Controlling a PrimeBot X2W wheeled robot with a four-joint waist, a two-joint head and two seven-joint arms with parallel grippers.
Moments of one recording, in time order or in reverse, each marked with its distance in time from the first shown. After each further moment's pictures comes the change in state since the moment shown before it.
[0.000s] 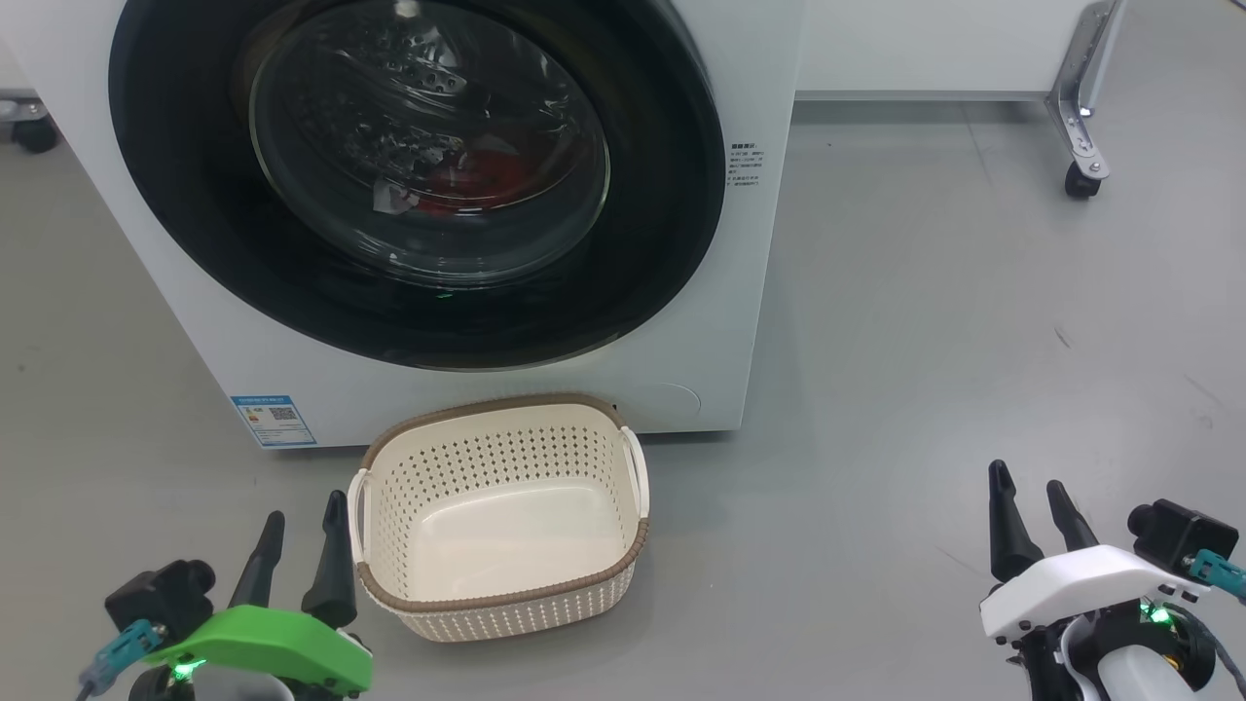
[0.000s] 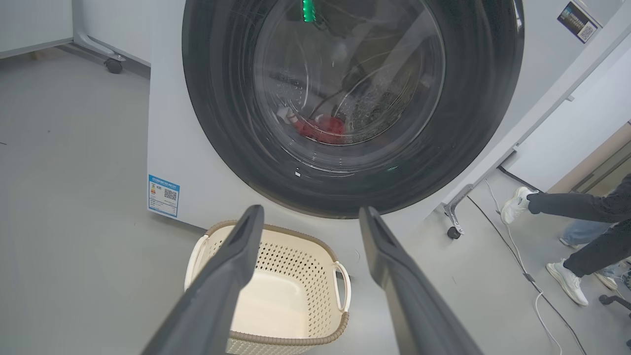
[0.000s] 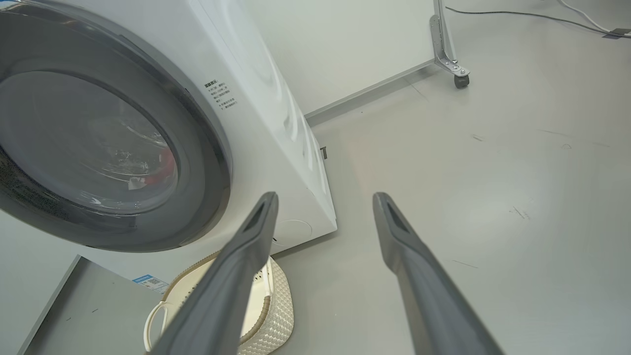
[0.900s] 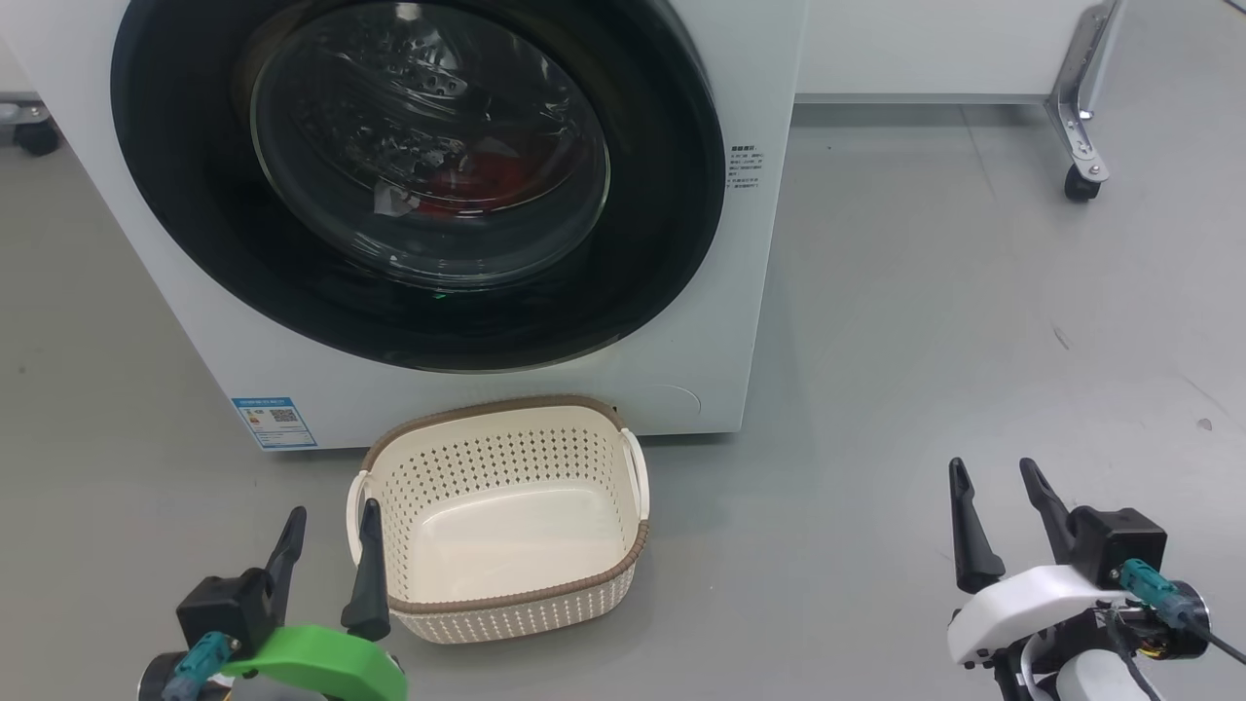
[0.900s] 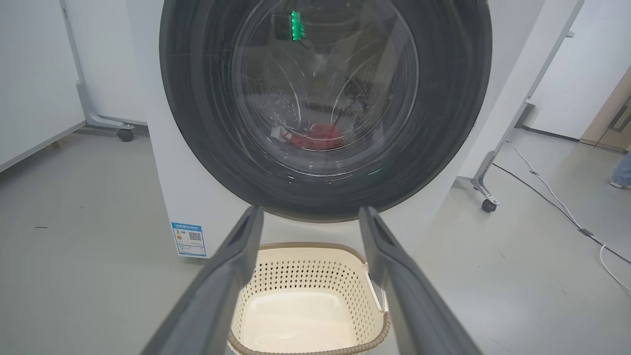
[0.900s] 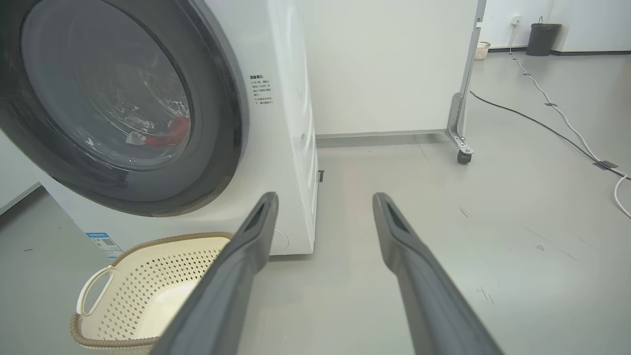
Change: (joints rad) left arm 0.000 -0.007 -0.063 0.028 0.280 0.051 -0.091; right arm 0.000 -0.006 0.067 -0.001 -0.319 -0.044 -0.088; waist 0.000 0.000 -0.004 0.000
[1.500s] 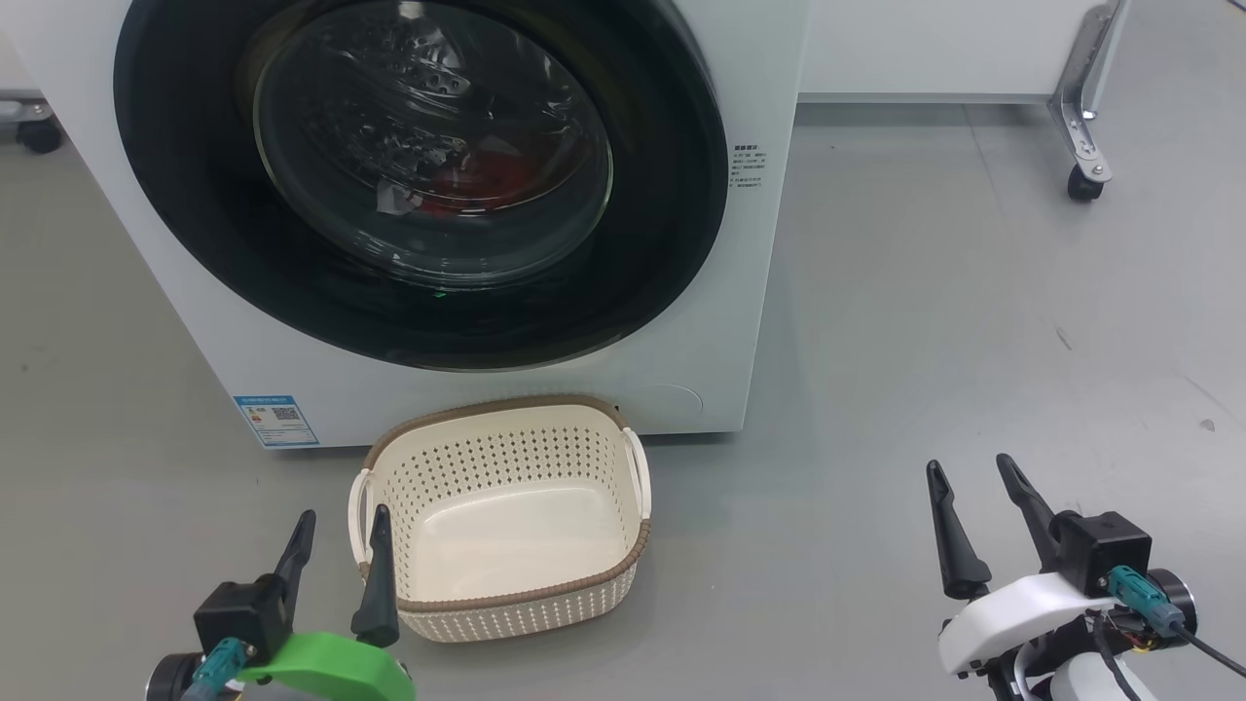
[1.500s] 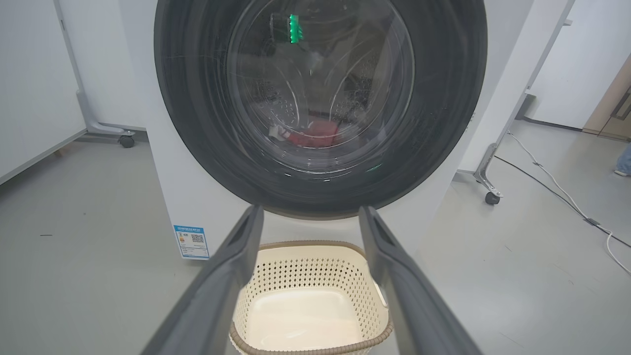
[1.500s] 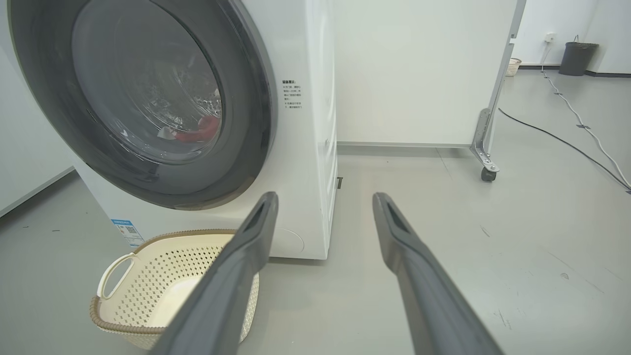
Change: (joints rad) left arm 0.000 -0.017 -0.002 0.026 0.052 0.009 -0.026; right arm 0.007 0.018 -0.015 -0.004 -0.096 -0.019 -0.030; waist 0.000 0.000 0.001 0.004
